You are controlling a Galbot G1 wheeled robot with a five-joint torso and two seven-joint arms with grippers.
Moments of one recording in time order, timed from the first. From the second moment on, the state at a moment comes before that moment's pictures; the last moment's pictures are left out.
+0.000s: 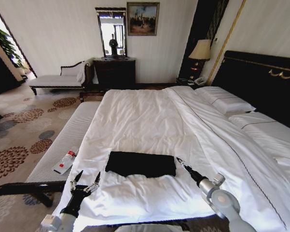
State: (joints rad) left arm 2.06 -1.15 -0.68 -2.22 -0.48 -0.25 0.02; right arm -1.51 1.07 0.63 1.83 1.30 -0.43 -0.02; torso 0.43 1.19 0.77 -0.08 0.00
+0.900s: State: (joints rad) left arm 2.05 -1.15 -0.68 -2.21 -0.48 -0.25 0.02; right arm -1.21 1.01 0.37 1.54 1.25 -0.59 -0.19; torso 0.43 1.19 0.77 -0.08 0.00
